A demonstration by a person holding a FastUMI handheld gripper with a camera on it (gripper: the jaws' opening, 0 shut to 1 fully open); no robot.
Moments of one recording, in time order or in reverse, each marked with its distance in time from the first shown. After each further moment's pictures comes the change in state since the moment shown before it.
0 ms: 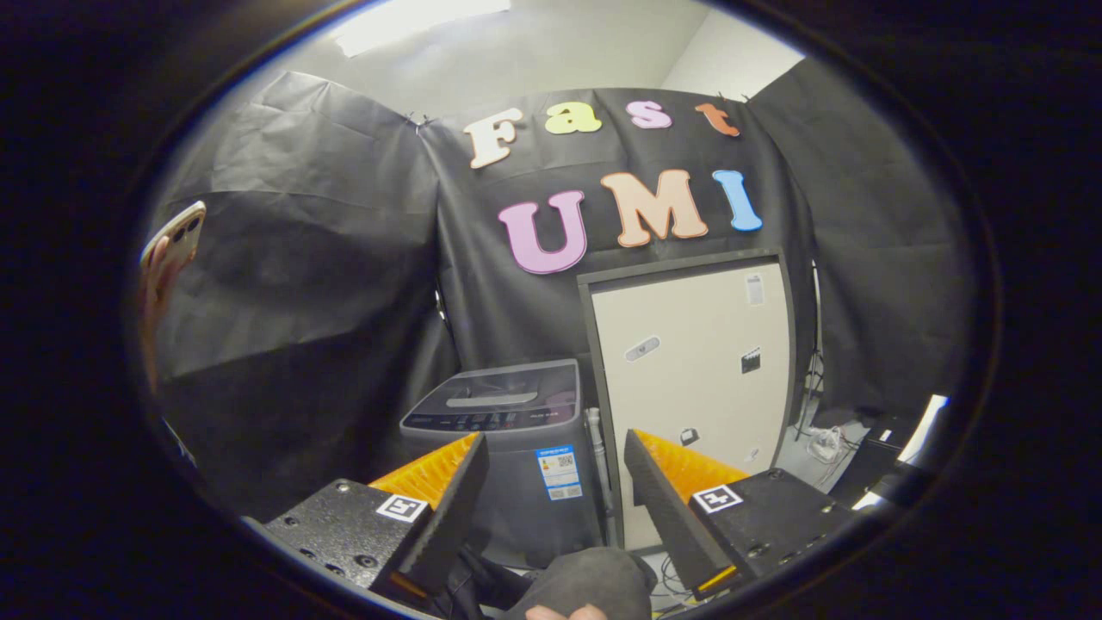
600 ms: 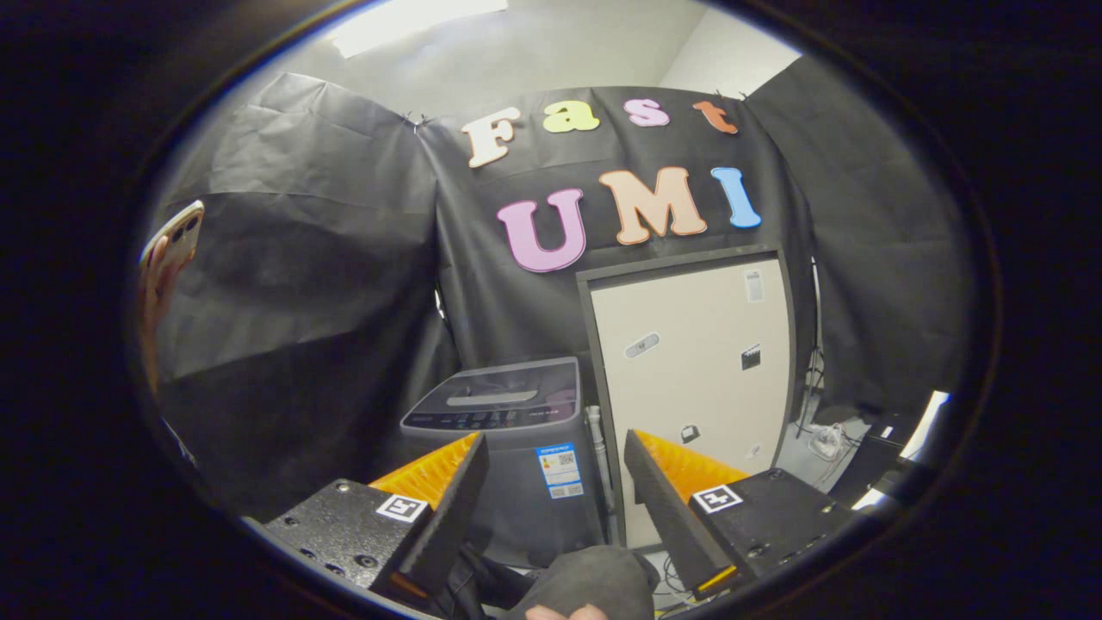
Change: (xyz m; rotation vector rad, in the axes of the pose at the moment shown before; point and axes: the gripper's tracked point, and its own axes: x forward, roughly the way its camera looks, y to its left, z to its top) arm -0.001 -0.001 -0.002 0.004 0.009 -0.001
